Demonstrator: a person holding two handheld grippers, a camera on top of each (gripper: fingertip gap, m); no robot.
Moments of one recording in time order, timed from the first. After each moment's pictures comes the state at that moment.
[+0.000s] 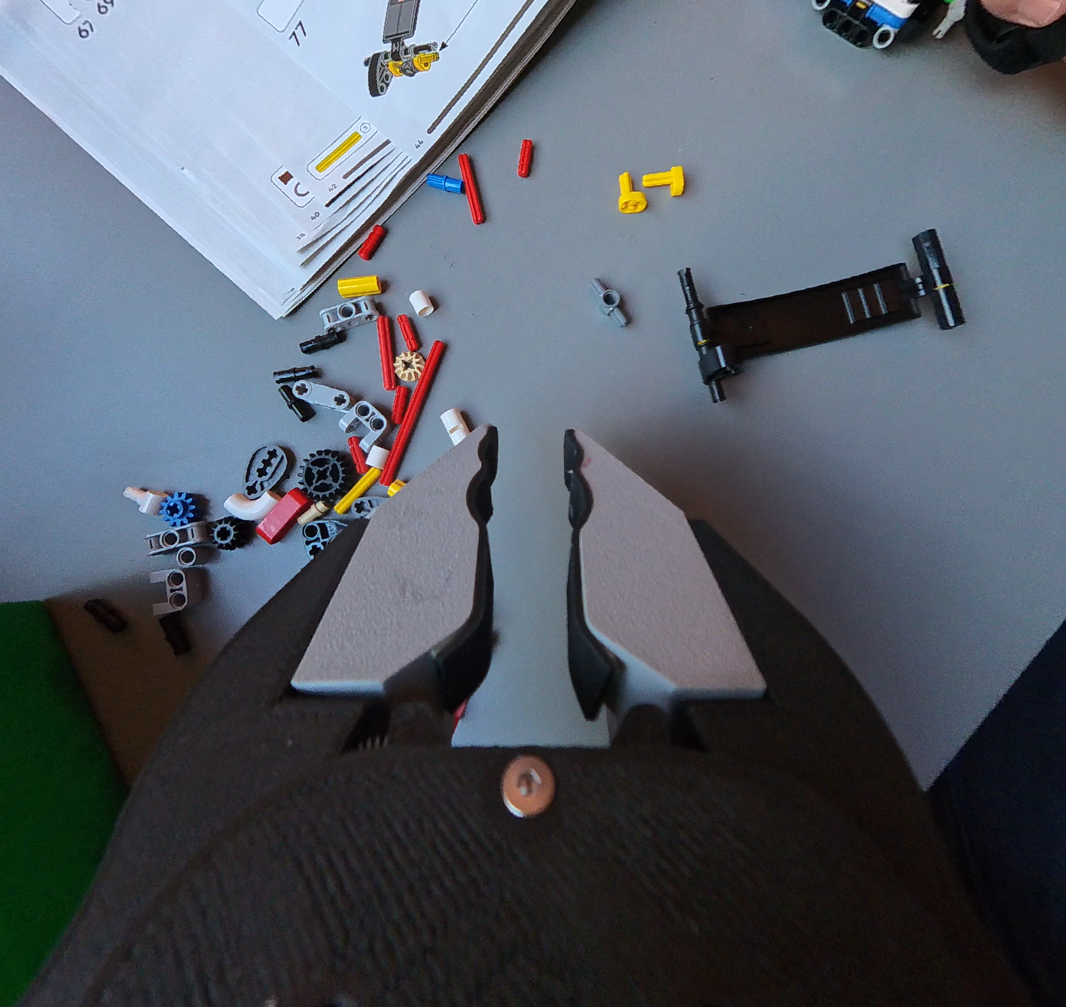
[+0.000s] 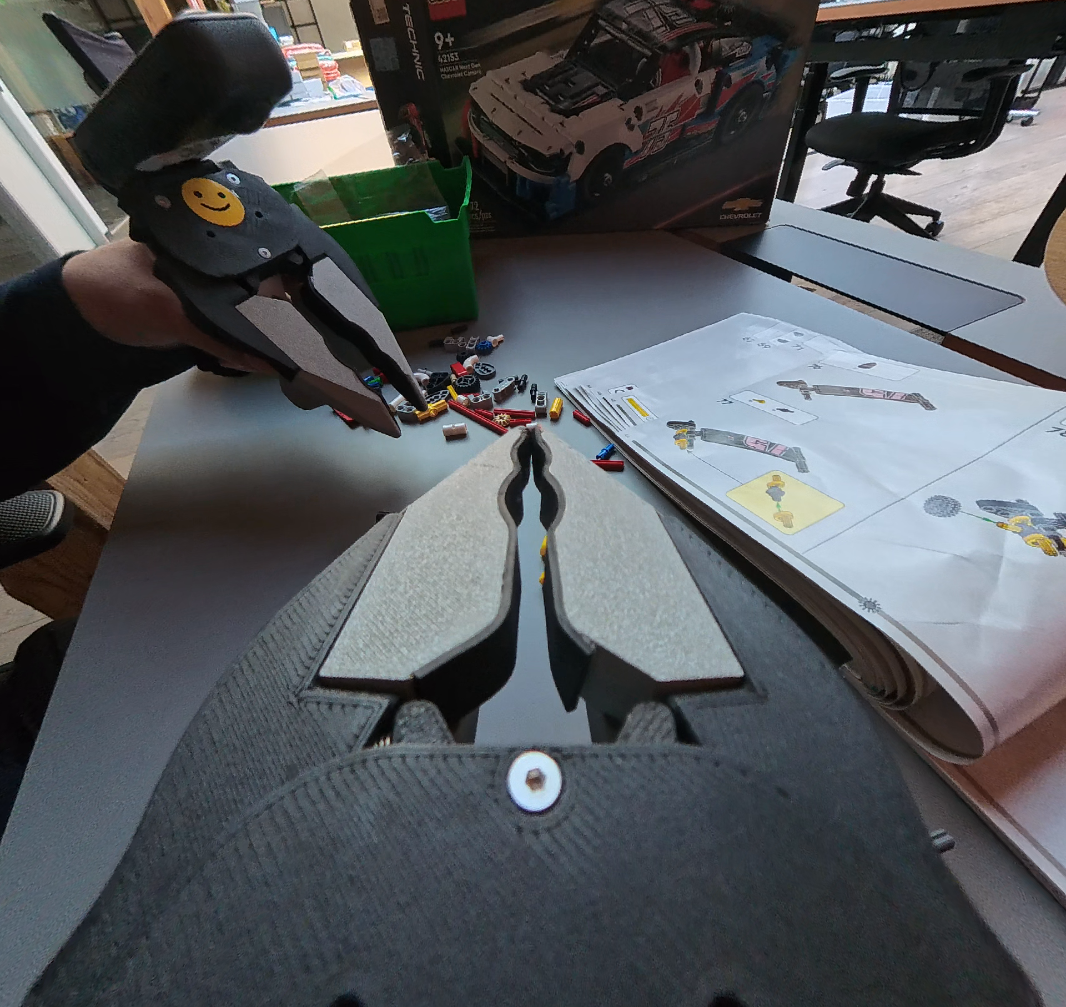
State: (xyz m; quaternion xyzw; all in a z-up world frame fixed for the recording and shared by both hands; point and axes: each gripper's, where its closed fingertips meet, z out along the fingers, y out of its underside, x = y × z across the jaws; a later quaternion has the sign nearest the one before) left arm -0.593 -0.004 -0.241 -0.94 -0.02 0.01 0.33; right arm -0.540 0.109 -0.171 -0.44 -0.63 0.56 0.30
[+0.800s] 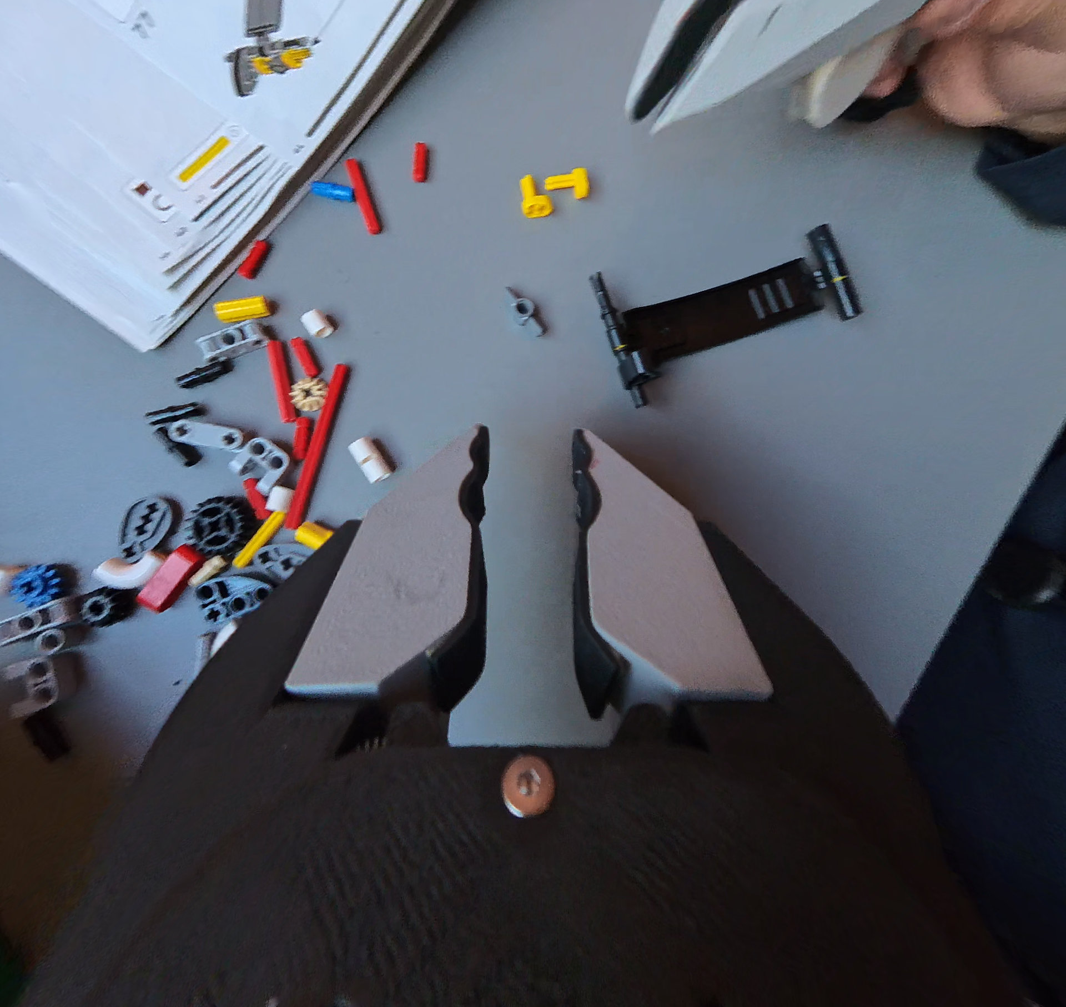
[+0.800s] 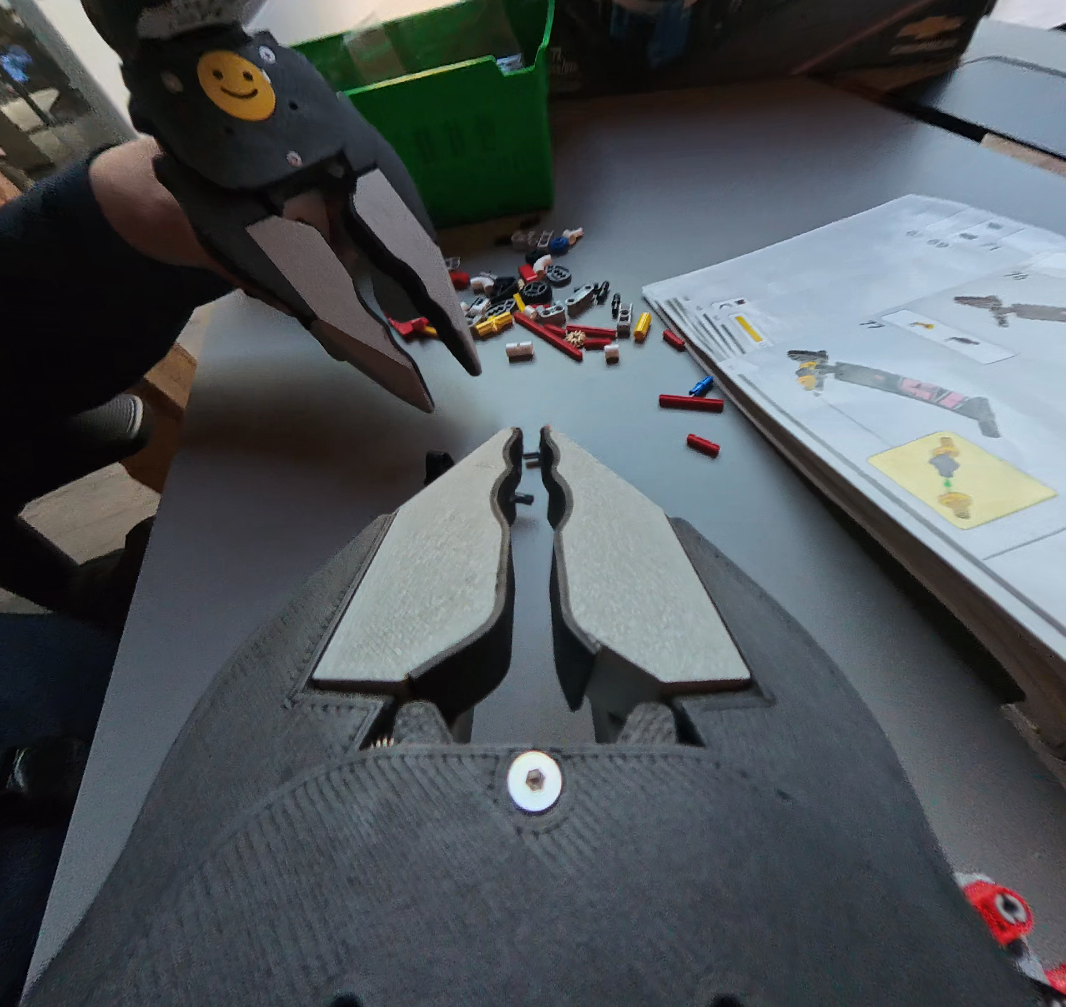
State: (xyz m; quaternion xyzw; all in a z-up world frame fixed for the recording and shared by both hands) left arm -0.564 0.005 -0.249 -0.94 0.01 -0.06 0.33; right arm -0.540 0.074 -0.209 -0.44 -0.70 0.53 0.20
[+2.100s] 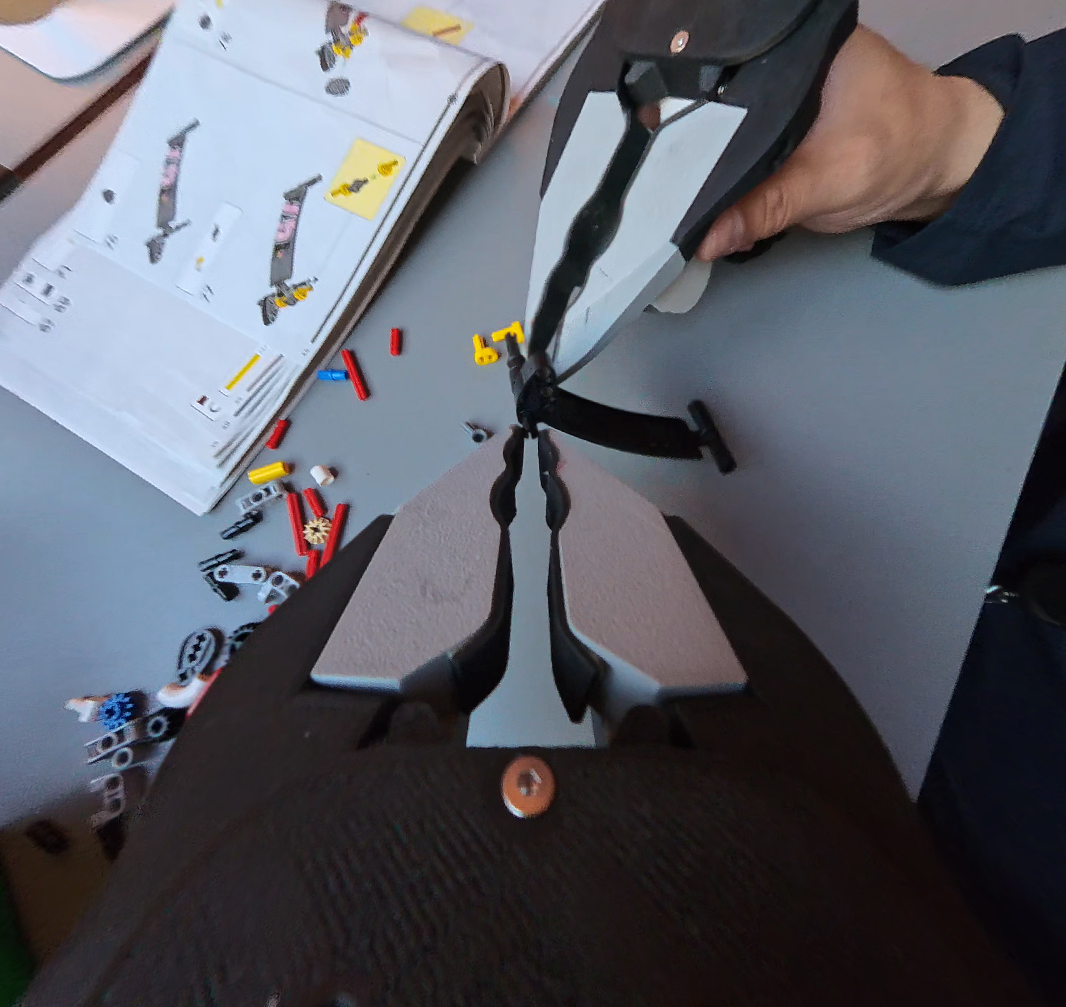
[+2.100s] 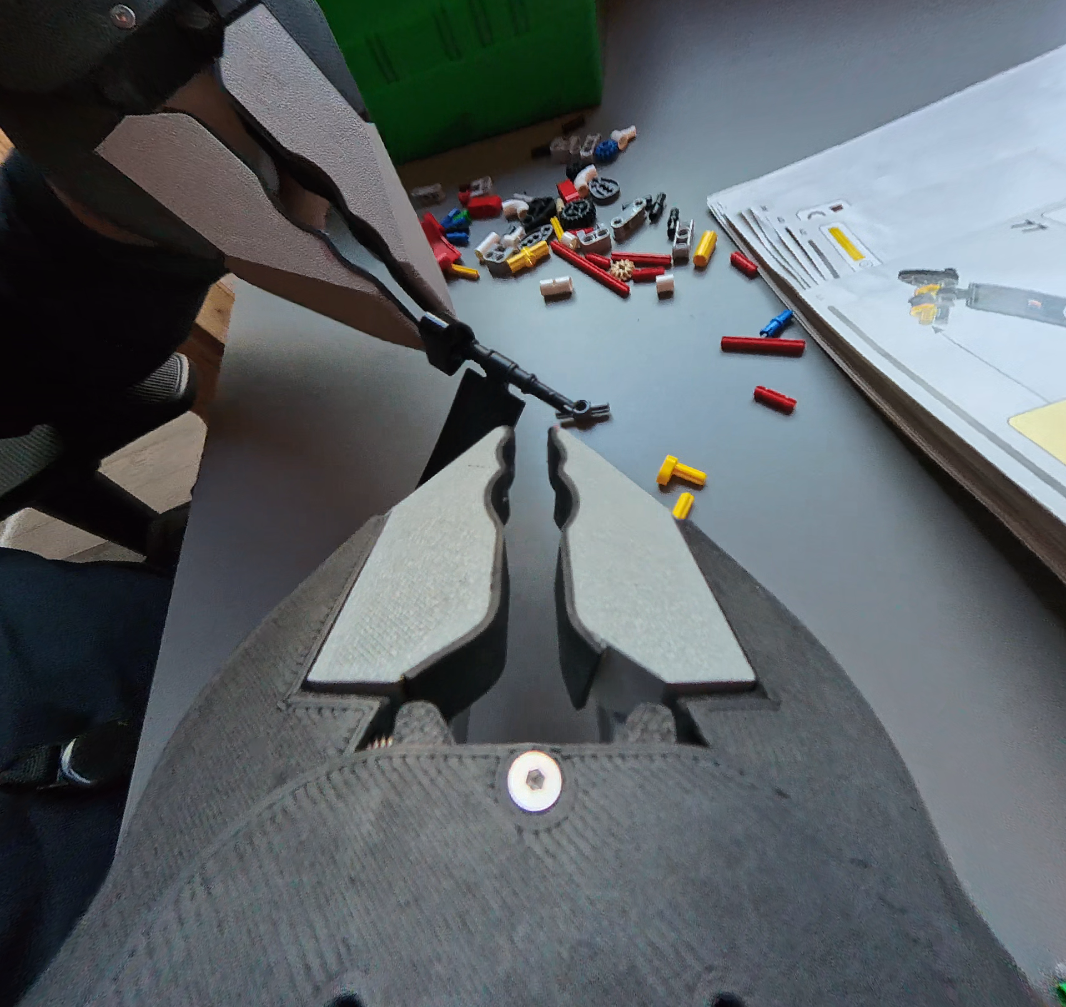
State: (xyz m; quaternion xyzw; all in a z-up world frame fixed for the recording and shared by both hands) left arm -0.538 0.034 -0.211 -0.90 0.09 -0.01 0.42; right arm -0.536 0.058 -0.233 -0.44 -0.72 0.51 0.11
